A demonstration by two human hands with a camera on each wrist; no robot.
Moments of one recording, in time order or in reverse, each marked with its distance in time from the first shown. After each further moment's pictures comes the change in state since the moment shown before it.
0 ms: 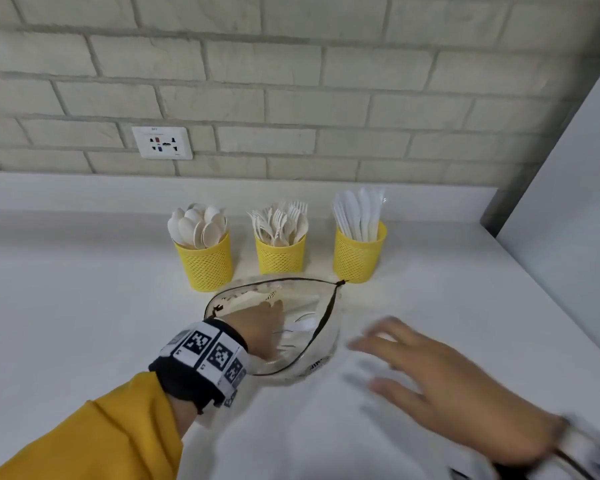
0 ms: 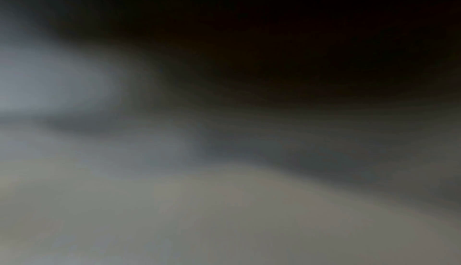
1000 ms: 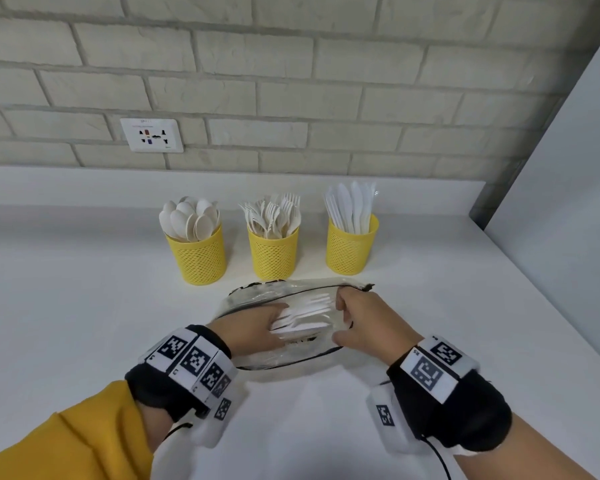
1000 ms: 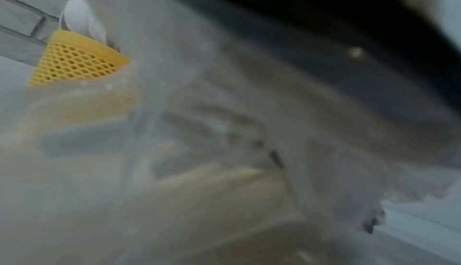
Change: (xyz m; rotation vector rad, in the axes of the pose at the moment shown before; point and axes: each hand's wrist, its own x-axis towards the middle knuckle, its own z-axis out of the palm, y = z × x) left_hand -0.022 0.000 0.003 -0.335 0.137 0.139; right_hand 0.087 0.018 0.023 0.135 0.177 0.245
